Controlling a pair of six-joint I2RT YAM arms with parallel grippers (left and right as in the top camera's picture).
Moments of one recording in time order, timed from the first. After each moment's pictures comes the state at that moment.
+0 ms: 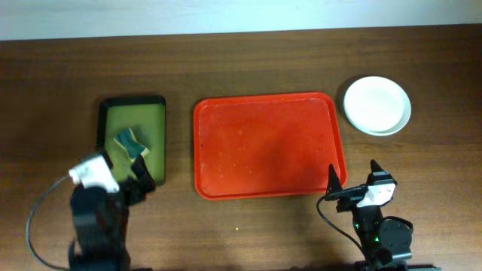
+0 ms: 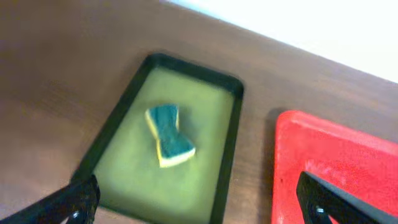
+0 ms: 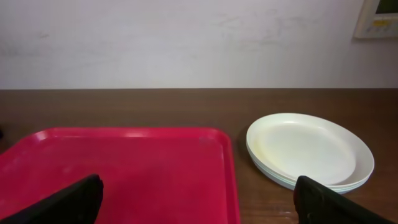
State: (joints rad) left arm 0.09 0.55 0.56 -0.49 -0.08 -0.25; right arm 0.09 0.01 0.01 -0.08 0.00 0.05
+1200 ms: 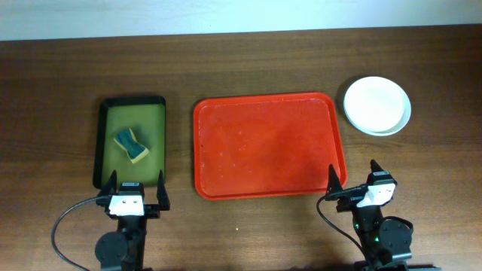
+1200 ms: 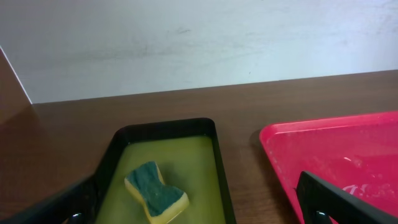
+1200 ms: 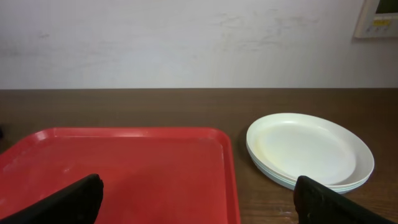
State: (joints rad) left arm 0.09 0.01 0.01 -0.07 0.08 0.09; right arm 0.09 0.01 0.01 -0.08 0.00 0.05
